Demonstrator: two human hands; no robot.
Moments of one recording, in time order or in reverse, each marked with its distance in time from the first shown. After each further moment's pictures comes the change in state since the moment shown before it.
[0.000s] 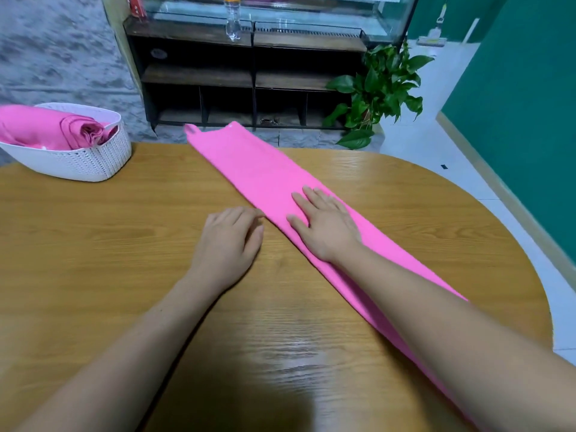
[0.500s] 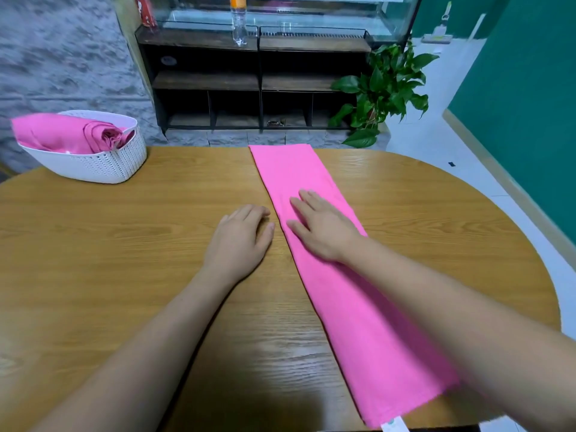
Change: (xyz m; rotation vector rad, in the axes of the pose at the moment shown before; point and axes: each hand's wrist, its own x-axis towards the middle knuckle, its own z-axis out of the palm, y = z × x) left_hand 0.000 0.001 0.002 -0.002 -0.040 -0.078; right_hand -0.010 -0.021 -0.009 0.058 -0.092 -0.132
